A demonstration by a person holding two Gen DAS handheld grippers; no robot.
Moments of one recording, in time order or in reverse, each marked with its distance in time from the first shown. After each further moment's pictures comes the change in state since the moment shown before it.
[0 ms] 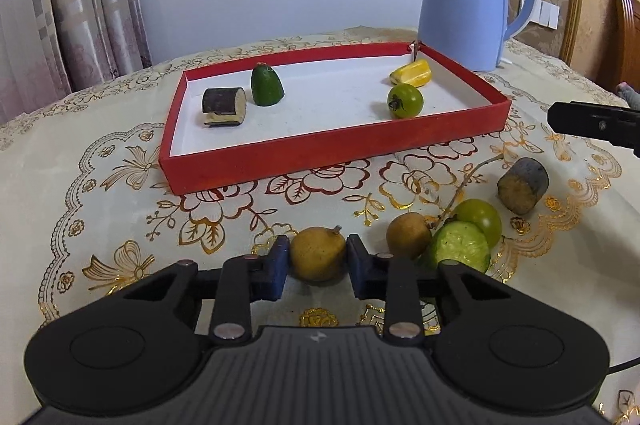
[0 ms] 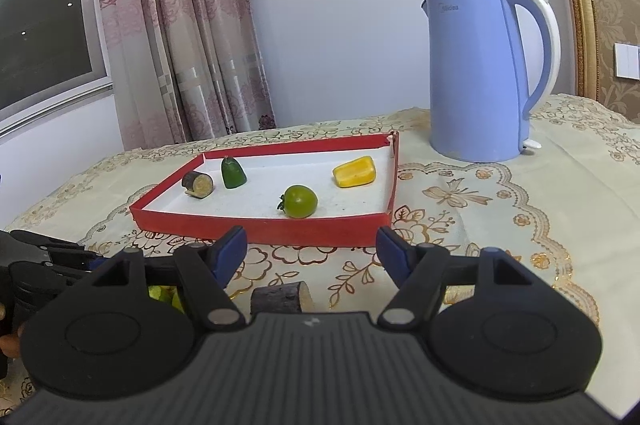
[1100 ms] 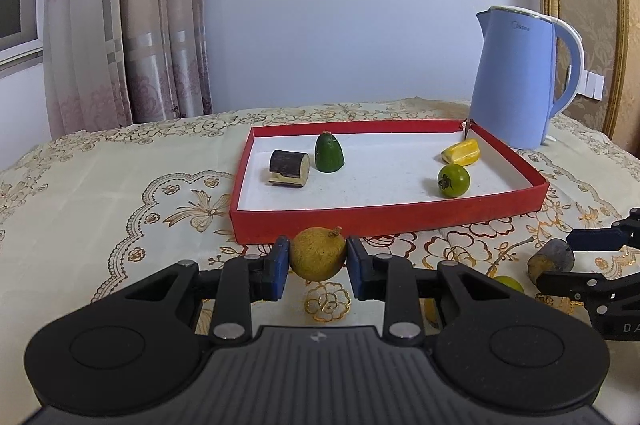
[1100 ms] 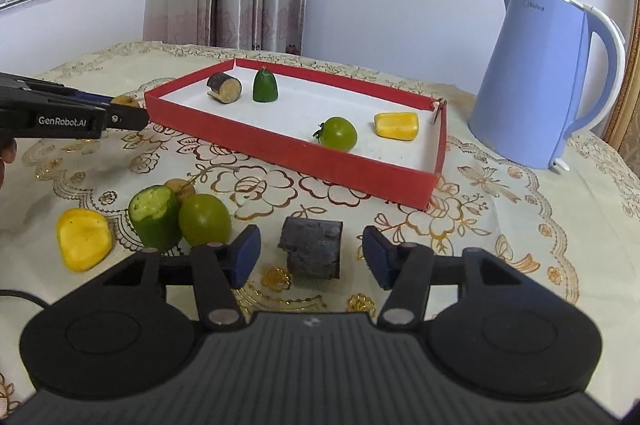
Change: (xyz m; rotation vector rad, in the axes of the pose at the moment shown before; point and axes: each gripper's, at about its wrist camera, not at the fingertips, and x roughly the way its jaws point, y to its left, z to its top) left arm -0.027 0.009 0.005 -0.116 -0.193 0.148; right arm 0.025 0.046 -0.020 -0.307 0.191 -0.016
